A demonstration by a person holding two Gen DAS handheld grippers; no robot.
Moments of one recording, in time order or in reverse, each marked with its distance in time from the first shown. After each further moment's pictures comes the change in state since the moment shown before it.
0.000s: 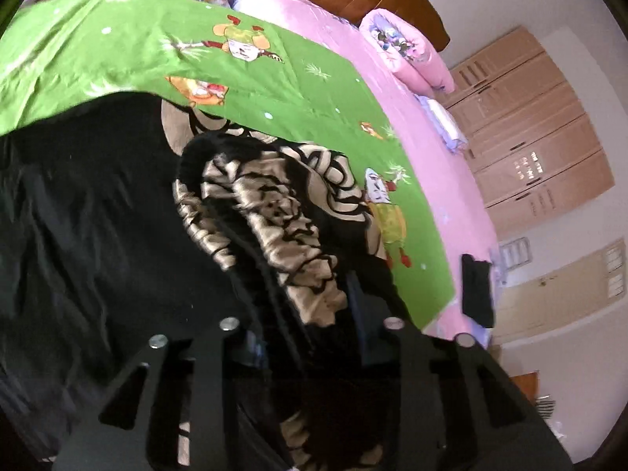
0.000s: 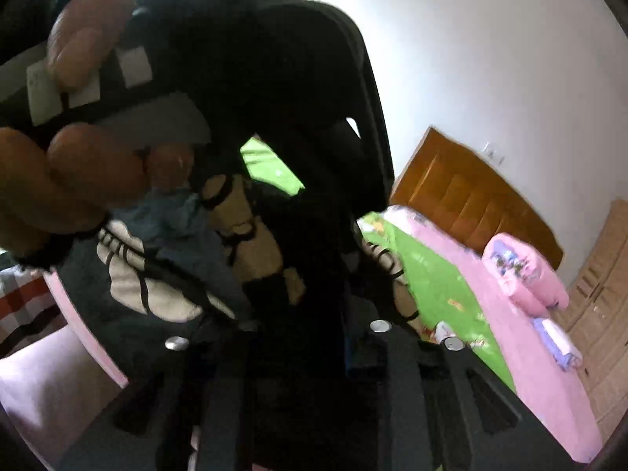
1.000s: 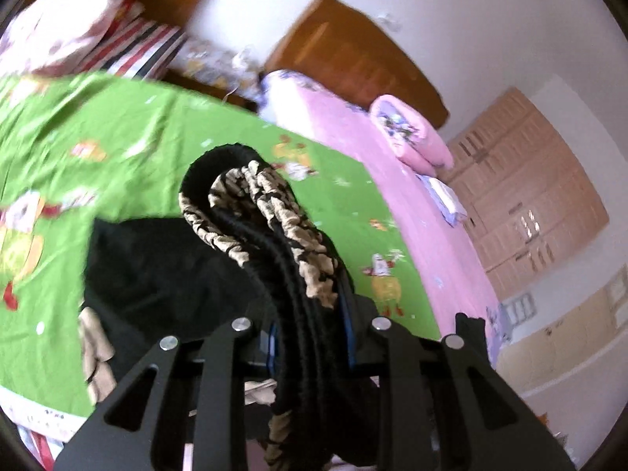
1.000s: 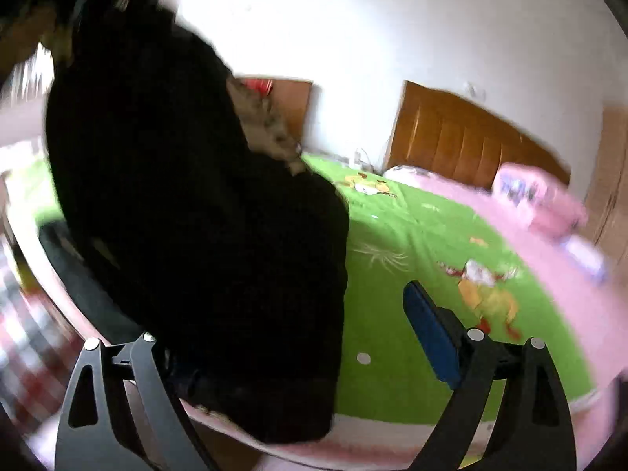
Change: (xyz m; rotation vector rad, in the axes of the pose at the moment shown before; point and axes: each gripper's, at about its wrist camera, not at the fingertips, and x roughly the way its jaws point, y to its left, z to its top) left arm -0.200 0.090 -0.032 -0.076 -0.266 0.005; right arm 0.005 0.019 -0.006 0.199 0.078 -0.023
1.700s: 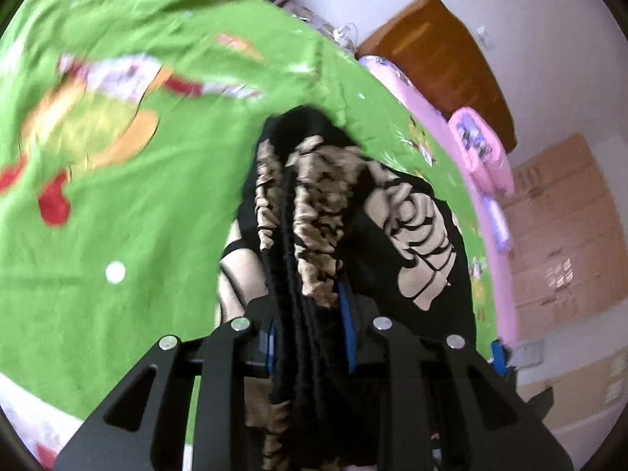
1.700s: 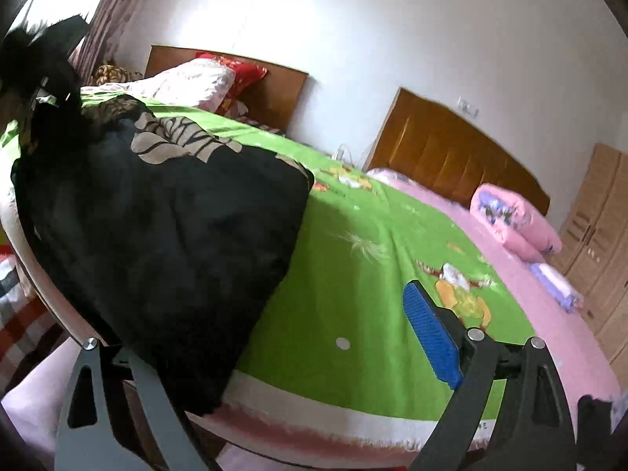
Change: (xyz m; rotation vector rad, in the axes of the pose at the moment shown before) left arm 0.017 0.150 -0.045 -0.239 0.012 0.101; right arm 0.006 -0.009 -0.014 -0.048 0.008 -0.063
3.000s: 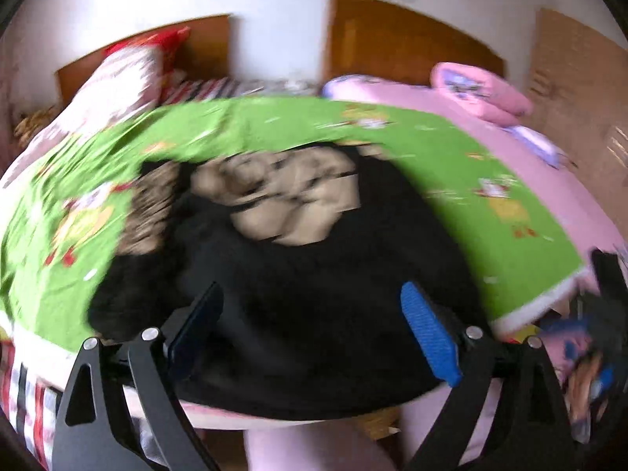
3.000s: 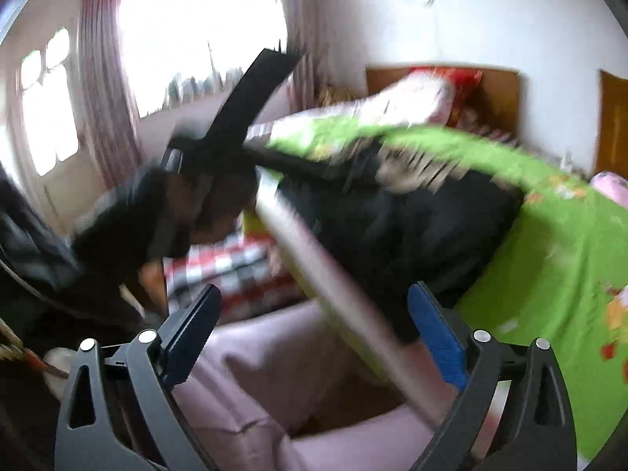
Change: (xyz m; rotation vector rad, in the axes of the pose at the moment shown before) left arm 0.020 -0.169 -0.139 0.571 -0.214 0.347; right arm -0.052 -0.057 0.014 0.007 -0.064 1.000
